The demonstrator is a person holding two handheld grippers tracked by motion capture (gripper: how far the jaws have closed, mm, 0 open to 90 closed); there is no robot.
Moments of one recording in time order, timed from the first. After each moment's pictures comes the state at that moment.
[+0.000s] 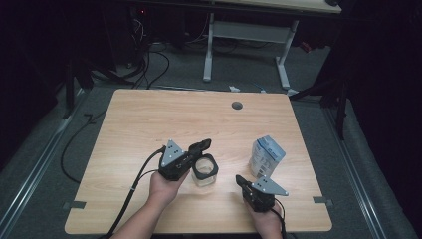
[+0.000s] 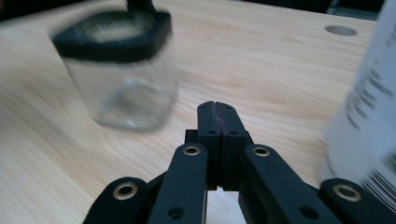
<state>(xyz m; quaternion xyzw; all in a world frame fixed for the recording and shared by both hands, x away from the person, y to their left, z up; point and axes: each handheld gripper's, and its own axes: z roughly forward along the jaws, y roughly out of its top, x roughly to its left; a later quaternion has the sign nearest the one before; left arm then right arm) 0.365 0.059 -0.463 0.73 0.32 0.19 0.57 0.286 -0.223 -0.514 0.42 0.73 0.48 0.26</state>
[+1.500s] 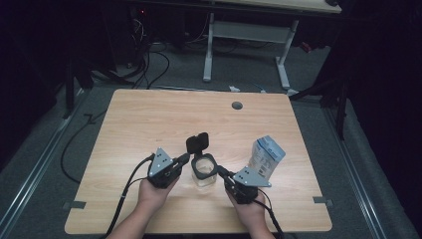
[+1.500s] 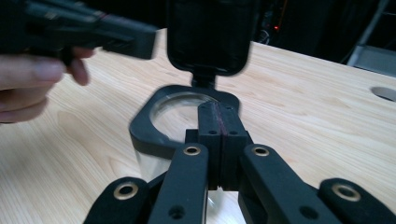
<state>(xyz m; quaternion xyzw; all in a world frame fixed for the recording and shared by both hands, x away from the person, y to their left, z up) 0.349 0.095 -0.483 0.75 0.31 0.21 0.55 0.299 -0.177 -0.483 0.37 0.73 0.50 0.27</state>
